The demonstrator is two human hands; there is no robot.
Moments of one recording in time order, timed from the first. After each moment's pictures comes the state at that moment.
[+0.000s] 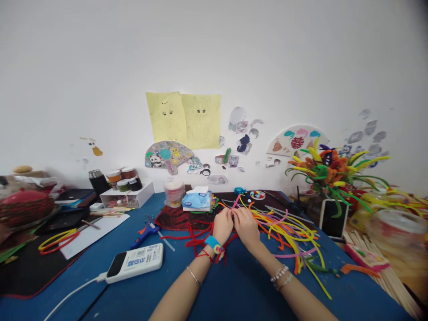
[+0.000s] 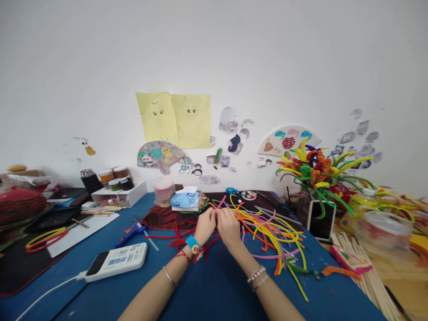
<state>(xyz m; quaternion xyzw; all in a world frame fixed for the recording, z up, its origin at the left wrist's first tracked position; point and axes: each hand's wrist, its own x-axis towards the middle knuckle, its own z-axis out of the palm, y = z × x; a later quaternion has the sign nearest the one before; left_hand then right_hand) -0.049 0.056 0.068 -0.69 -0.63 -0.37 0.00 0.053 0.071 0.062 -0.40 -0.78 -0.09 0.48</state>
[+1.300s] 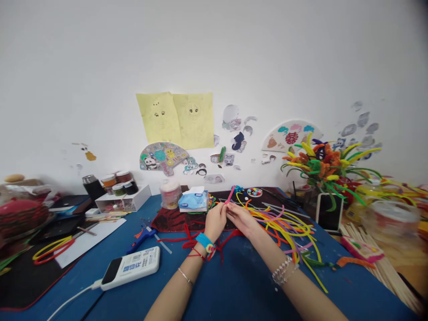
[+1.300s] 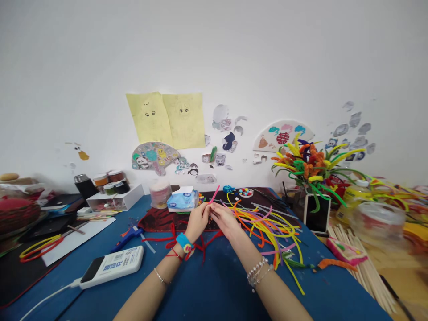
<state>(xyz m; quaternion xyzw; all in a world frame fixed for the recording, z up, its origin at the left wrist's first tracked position) -0.054 0.048 0.095 -0.70 -0.53 -0.48 -0.03 0.055 0.088 0.081 -0.17 -0.39 0.75 0.50</state>
